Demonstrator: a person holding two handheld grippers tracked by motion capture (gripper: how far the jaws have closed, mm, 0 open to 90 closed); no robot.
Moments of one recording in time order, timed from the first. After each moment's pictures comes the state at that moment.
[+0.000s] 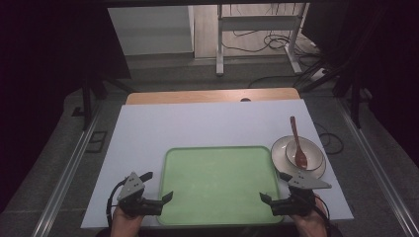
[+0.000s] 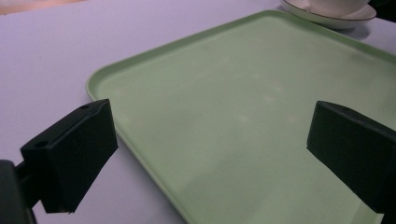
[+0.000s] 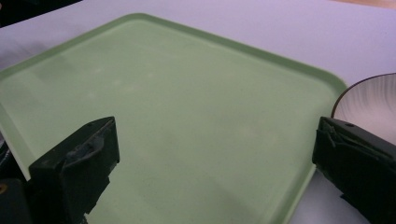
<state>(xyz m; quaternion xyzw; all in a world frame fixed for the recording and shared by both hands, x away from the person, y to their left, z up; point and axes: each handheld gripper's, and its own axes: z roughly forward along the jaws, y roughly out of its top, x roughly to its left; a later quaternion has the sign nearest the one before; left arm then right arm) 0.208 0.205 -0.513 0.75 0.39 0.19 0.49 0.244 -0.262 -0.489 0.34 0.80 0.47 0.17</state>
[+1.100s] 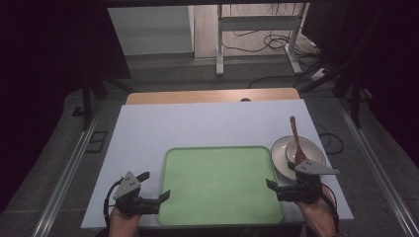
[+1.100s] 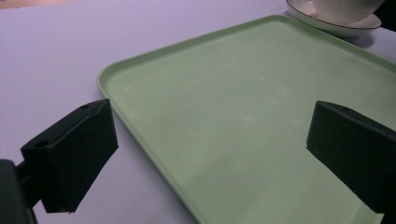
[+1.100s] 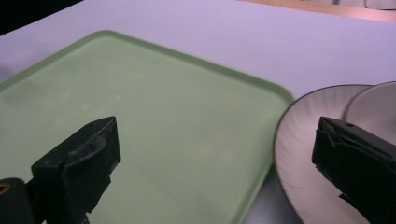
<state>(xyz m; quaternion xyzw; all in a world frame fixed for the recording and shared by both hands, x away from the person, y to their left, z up) 0.207 0.211 -0.512 0.74 0.41 0.19 0.50 0.266 -0.273 -0.461 0.39 0.78 0.45 0.19</state>
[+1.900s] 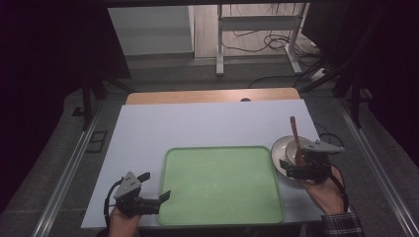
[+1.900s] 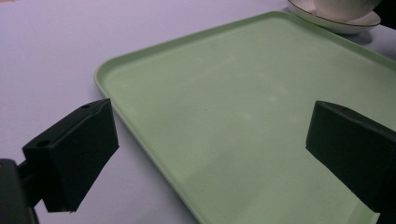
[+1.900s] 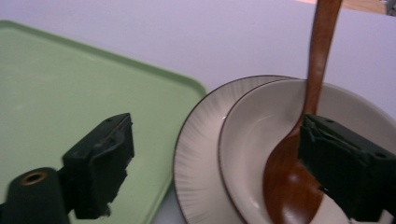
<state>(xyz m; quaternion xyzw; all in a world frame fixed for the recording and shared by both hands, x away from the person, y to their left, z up) 0.208 0.210 -0.513 0.75 0.41 0.18 0.49 0.314 -0.297 -0.446 0.46 0.78 0.37 0.23</state>
